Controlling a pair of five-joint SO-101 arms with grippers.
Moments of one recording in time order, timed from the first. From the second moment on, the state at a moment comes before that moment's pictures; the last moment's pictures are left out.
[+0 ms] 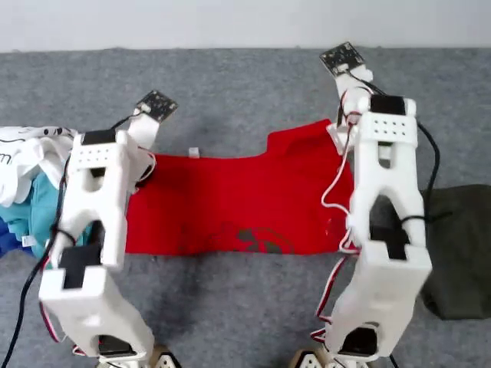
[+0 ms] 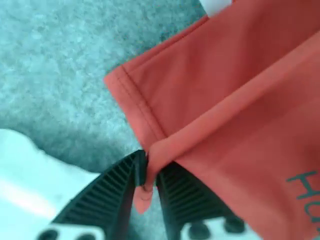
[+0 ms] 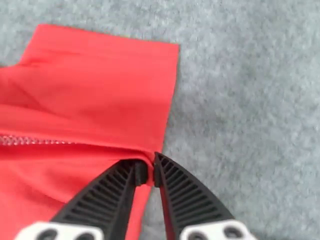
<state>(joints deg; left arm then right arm) -9.2 17.5 5.8 67.5 -33.5 2.5 27.7 -25.1 69.9 29.8</state>
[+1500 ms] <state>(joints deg) -6.5 39.2 -14.8 66.2 -33.1 -1.0 70.0 -71.7 72.1 31.3</state>
